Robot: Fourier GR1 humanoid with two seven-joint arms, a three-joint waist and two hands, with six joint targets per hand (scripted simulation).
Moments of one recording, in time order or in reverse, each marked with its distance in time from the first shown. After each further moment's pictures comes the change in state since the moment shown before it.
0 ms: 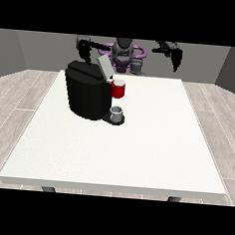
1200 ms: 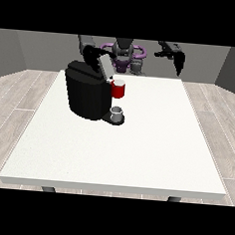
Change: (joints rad) left arm 0.061 0.069 -0.031 -0.108 0.046 0.064 -0.004; right arm -0.212 0.011 0.009 0.174 0.076 0.007 -0.073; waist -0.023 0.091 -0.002
